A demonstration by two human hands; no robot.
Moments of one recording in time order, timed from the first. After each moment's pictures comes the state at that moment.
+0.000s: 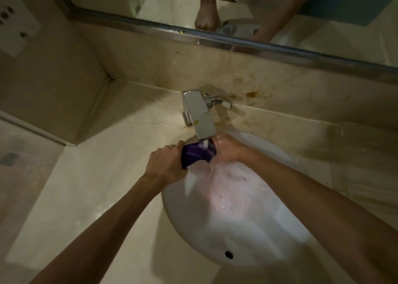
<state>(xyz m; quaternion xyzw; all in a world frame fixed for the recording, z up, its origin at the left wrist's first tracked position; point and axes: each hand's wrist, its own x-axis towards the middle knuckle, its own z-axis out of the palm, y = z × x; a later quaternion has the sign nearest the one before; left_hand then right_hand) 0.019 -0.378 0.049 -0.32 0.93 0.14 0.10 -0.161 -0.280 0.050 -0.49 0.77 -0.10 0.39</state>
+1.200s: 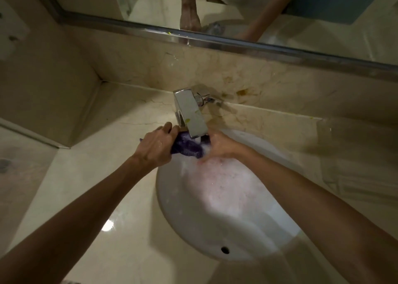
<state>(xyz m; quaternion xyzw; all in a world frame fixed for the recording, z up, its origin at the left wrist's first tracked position) 0.005 -0.411 0.061 -0.22 0.97 0.09 0.06 -0.161 -0.276 0.048 -0.39 0.73 -0.27 0.48</state>
